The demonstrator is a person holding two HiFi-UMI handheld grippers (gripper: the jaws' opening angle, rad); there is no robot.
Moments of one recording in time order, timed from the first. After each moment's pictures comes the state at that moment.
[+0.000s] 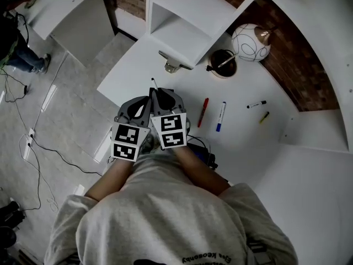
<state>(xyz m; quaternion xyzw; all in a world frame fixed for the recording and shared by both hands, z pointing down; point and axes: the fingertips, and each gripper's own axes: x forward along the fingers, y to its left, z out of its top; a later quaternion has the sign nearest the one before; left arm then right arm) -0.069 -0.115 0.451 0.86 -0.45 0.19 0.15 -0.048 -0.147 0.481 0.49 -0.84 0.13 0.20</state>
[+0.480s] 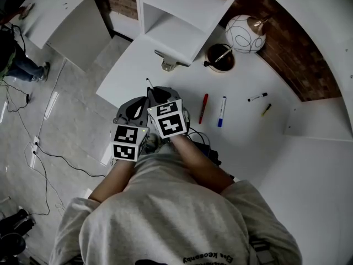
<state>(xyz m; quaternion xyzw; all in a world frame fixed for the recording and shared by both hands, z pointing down) -0.068 -0.114 0.455 0.86 -0.45 0.19 0.15 -0.052 -0.149 0.498 0.45 -0.83 0.21 0.26</state>
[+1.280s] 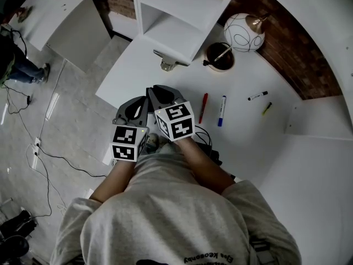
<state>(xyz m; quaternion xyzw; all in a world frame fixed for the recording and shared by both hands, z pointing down) -0.066 -0.118 0.453 0.86 -0.45 0.18 0.15 -0.044 -0.153 0.477 0.45 -0.85 0.21 0.16</state>
